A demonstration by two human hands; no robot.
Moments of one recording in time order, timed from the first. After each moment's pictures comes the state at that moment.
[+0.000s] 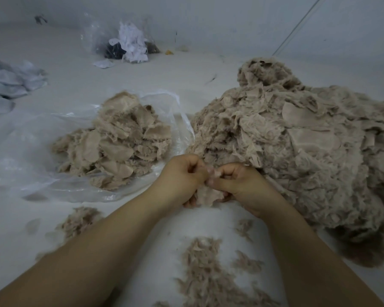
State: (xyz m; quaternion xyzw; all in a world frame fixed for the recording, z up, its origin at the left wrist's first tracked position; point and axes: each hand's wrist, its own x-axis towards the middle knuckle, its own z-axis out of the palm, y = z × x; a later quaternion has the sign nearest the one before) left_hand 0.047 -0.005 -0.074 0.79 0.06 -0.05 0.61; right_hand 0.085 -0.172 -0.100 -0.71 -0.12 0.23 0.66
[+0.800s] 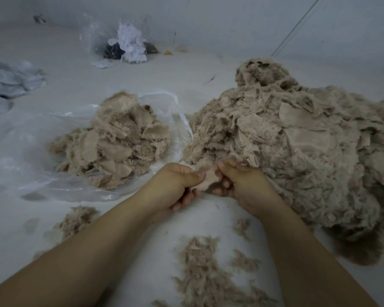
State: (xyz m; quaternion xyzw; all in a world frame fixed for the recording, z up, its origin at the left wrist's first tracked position) left_hand 0.037 0.008 -0.077 0.73 0.05 -0.14 0.67; right_hand 0.081 -0.168 -0.097 -0.62 -0.01 0.20 0.75
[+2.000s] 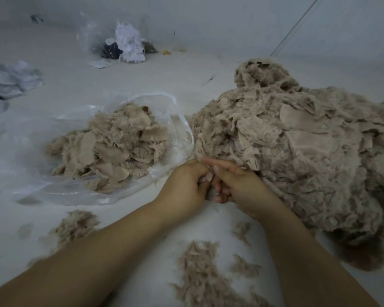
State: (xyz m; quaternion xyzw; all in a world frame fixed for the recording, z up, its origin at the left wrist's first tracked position) left_hand 0.054 -0.013 -0.097 0.90 -0.14 0.12 0.40; right_hand 0.082 -0.164 -0.092 -0.67 -0.08 0.23 0.70
